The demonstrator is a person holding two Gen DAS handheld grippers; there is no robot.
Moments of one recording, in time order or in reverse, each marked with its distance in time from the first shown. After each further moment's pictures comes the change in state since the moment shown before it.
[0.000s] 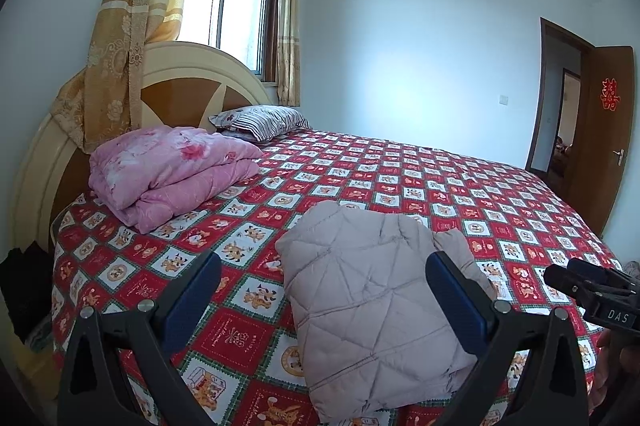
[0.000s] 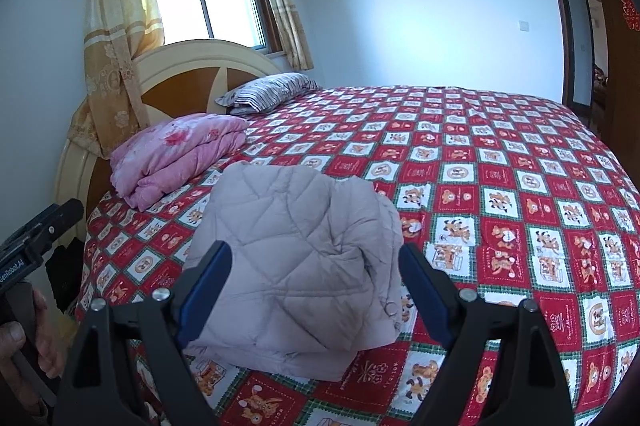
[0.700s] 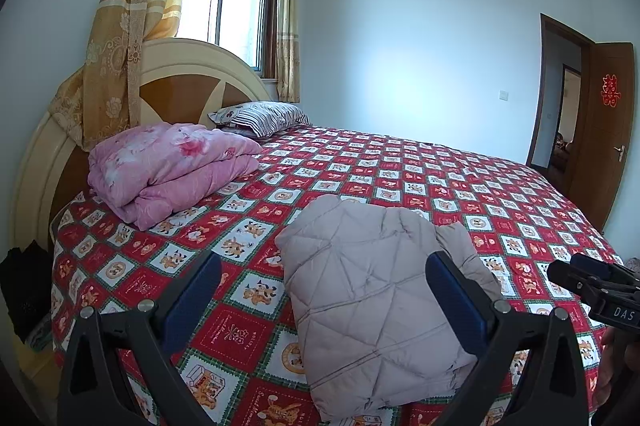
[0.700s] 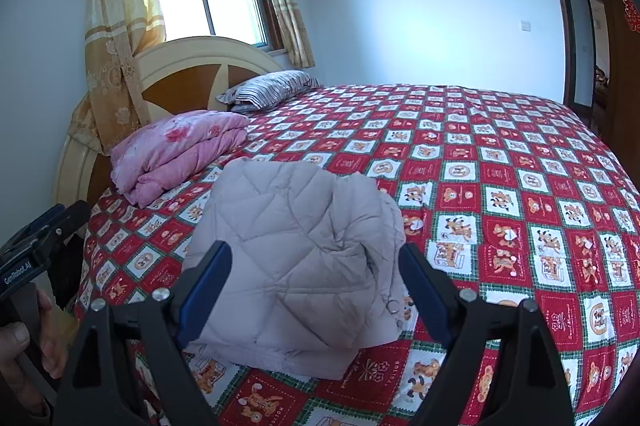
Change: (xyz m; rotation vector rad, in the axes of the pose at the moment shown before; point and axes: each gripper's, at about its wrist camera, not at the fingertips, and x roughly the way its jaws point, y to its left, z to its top) left arm 0.003 -0.001 -0.003 0.002 0.008 0.000; right arm 0.002 0.002 -0.001 0.001 0.000 -0.004
